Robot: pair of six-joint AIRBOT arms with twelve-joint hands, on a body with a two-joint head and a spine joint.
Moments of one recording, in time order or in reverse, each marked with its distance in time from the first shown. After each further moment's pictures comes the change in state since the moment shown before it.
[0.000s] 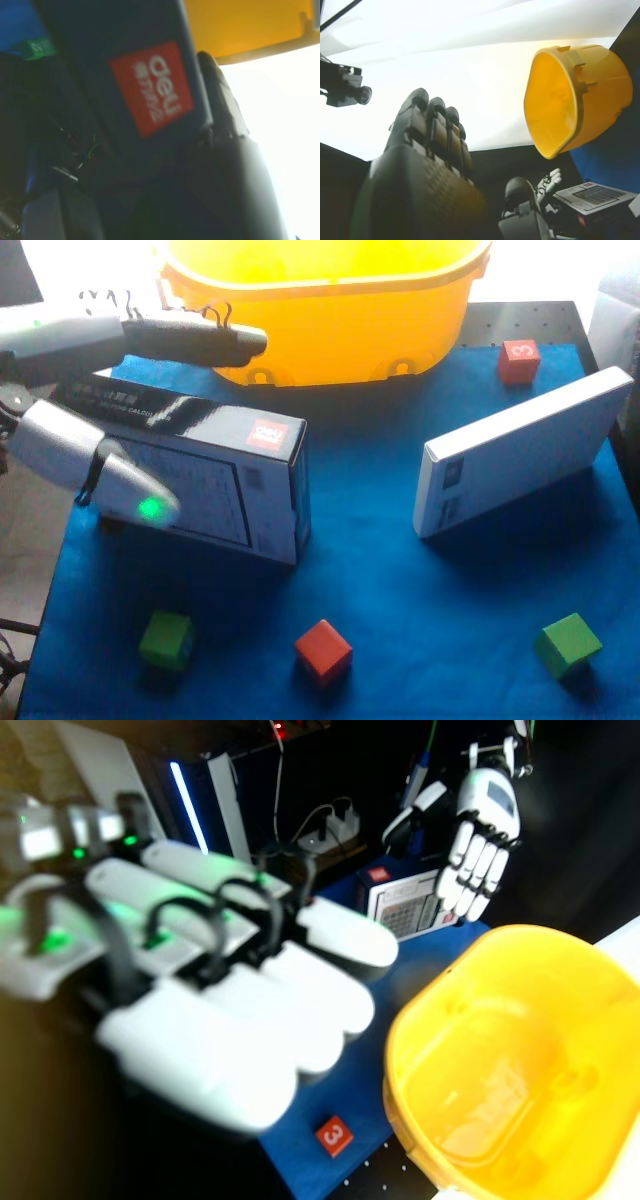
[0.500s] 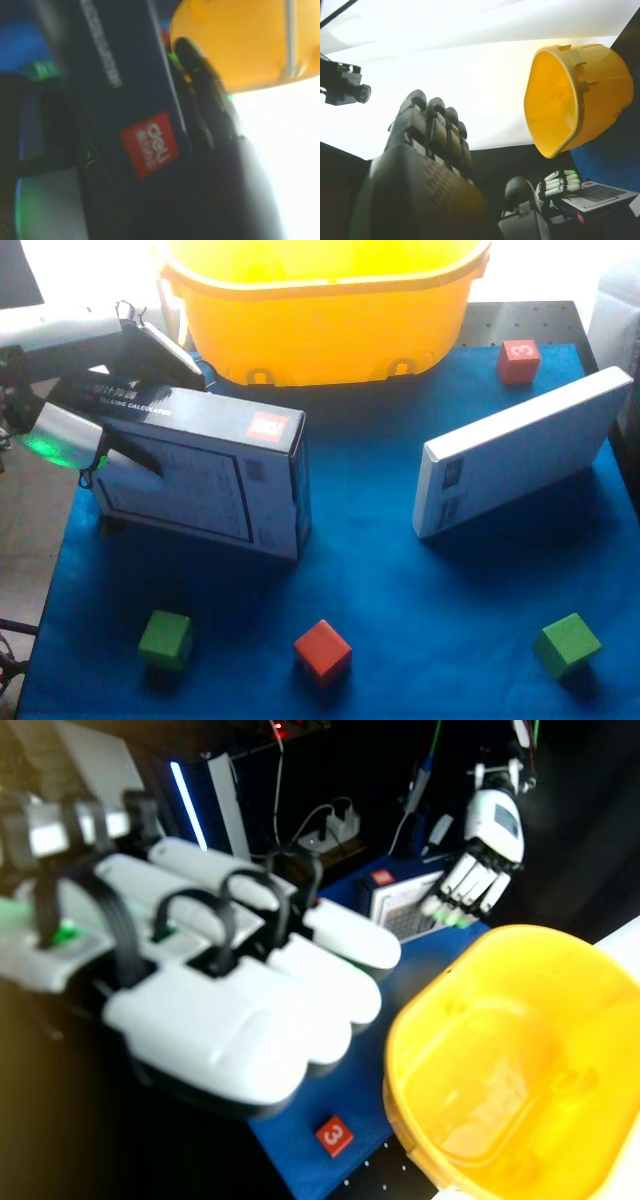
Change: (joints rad) left arm 0.011 -0.054 0.085 -0.013 0.043 -0.040; right arm 0.000 0.000 0.000 0.000 0.000 0.000
